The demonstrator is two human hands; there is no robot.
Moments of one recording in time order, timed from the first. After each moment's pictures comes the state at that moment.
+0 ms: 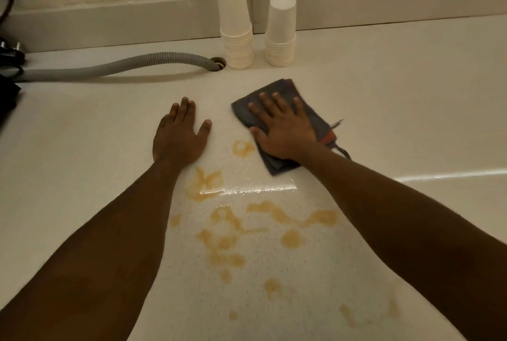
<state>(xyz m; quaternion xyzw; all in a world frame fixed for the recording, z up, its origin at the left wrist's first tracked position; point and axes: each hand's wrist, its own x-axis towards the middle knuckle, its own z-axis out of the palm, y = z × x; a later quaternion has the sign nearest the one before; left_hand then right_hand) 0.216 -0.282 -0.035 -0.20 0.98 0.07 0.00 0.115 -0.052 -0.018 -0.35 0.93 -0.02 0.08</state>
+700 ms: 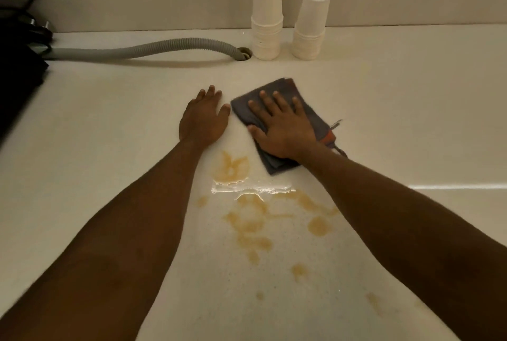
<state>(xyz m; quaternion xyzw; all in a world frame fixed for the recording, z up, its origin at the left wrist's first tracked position) 0.212 -0.291 -0.030 -0.20 0.96 0.20 -0.03 0.154 -0.097 -0.019 -0.37 0.92 -0.02 0.07</state>
